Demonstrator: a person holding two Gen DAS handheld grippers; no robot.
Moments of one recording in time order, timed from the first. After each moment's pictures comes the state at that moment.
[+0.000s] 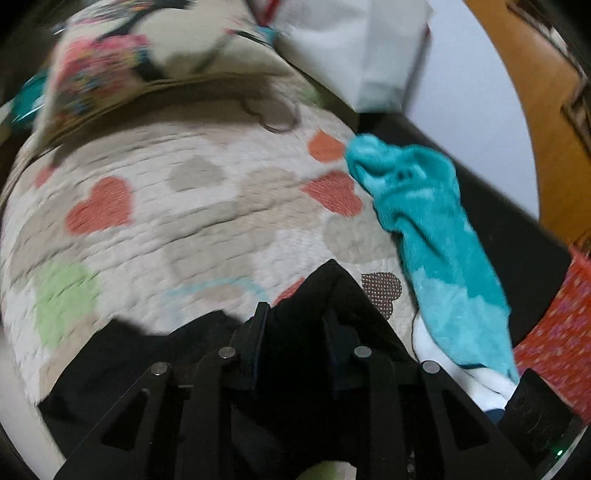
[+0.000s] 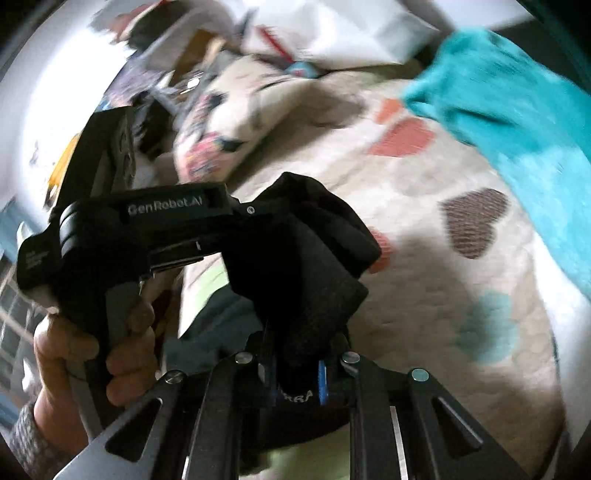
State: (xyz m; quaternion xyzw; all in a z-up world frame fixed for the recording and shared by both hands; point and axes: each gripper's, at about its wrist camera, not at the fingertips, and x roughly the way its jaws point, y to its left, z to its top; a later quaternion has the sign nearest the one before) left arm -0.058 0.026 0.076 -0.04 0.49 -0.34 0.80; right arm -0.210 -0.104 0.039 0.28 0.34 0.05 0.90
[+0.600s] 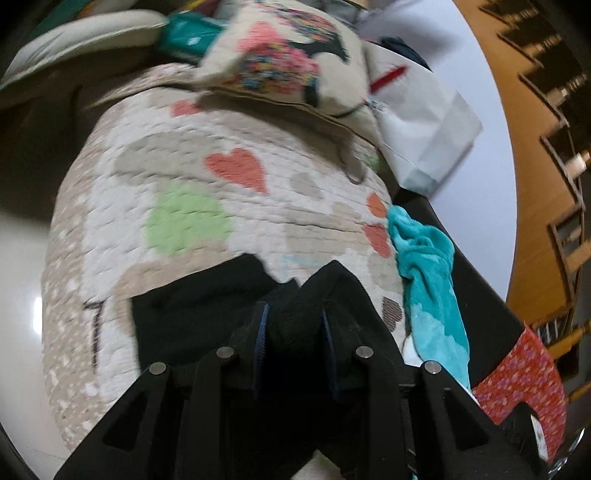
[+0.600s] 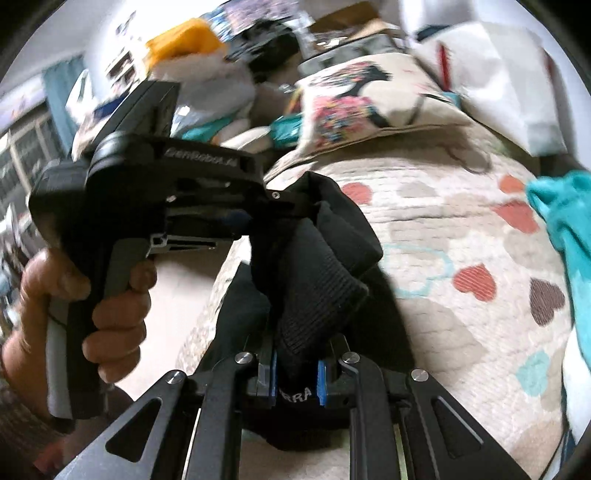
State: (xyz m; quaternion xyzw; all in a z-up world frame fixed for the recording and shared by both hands) left arm -0.082 0.207 0.051 -0.23 0.48 -0.29 0.80; right arm -0.214 0.049 0.052 0.03 0.36 0.14 0.92
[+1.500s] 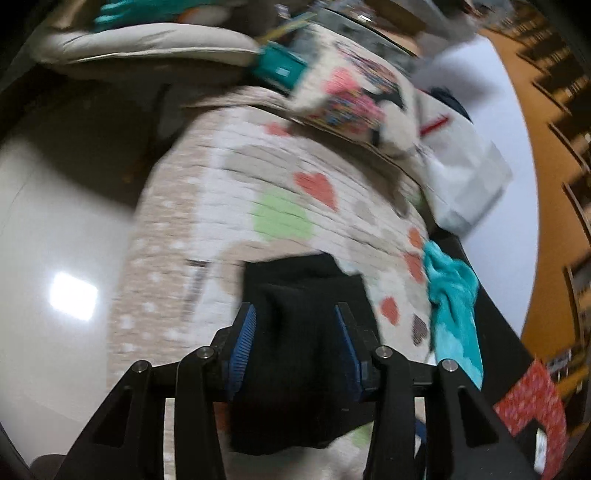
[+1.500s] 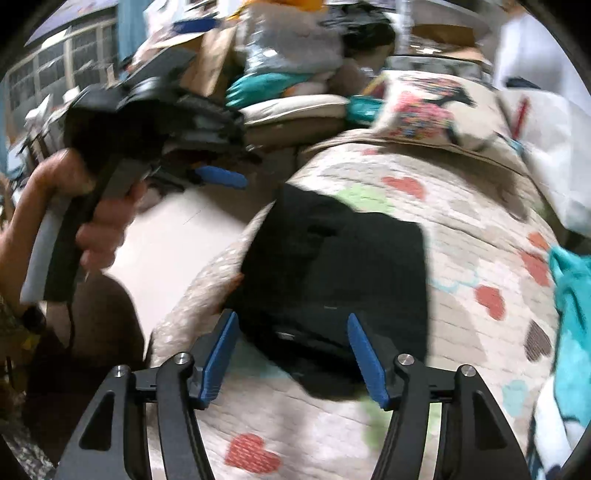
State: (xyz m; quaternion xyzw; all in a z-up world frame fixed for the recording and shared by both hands) left arm -0.138 0.264 0.050 -0.26 0.46 -0.20 0.83; right arm -0.274 0.062 0.051 -0.08 0.38 0.18 0.91
